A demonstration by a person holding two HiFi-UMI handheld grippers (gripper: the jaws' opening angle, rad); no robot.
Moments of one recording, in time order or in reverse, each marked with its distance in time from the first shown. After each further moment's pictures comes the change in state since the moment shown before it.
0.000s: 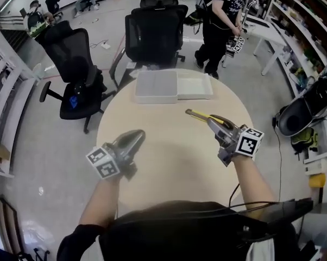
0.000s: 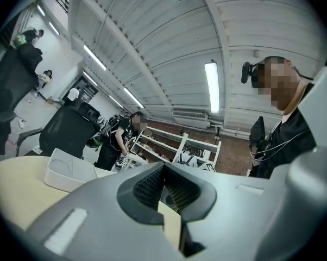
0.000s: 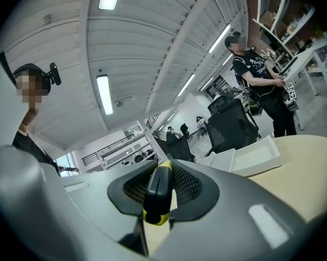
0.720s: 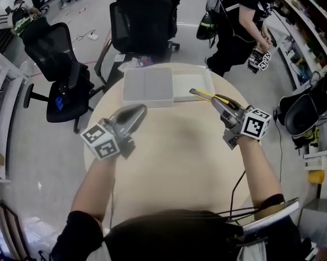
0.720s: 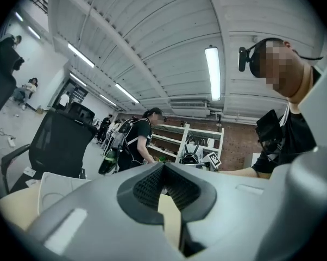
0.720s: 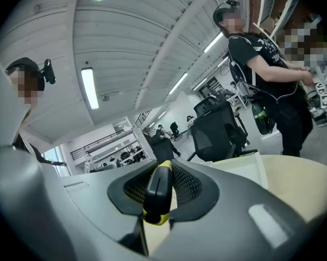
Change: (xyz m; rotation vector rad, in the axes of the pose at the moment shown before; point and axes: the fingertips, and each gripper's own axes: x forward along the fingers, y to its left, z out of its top) left arm 0.132 0.127 0.014 0.137 0.066 -0.038; right arm 0.060 -0.151 0.054 -0.040 0.024 -0.105
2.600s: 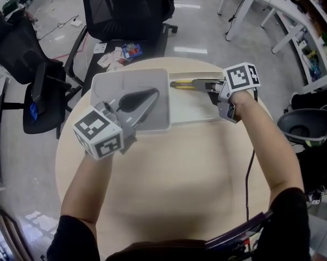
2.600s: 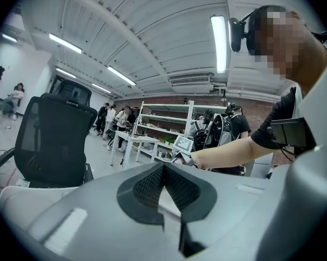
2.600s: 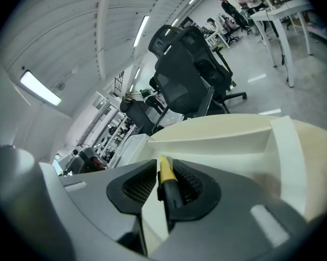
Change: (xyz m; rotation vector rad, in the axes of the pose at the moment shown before) left arm 0.170 0.177 -0.101 0.116 0.189 -0.006; right arm 0.199 -0.270 -0.086 0.323 0.539 -0.083
